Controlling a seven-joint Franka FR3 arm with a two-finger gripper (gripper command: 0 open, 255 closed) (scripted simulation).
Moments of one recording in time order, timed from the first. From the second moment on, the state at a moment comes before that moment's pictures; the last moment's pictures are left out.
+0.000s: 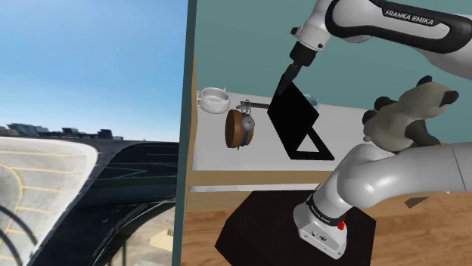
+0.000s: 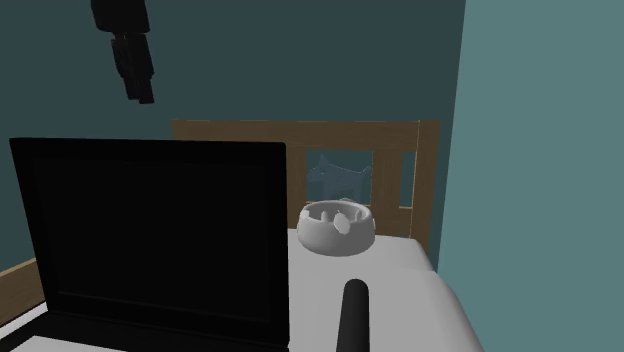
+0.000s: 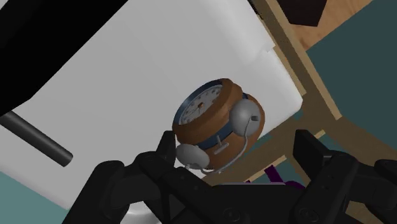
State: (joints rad) arm 0.01 -0.70 -0.16 -2.36 0.04 1.74 -0.33
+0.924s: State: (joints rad) arm 0.02 -0.32 -0.45 -2.27 -0.02 1.96 -0.82
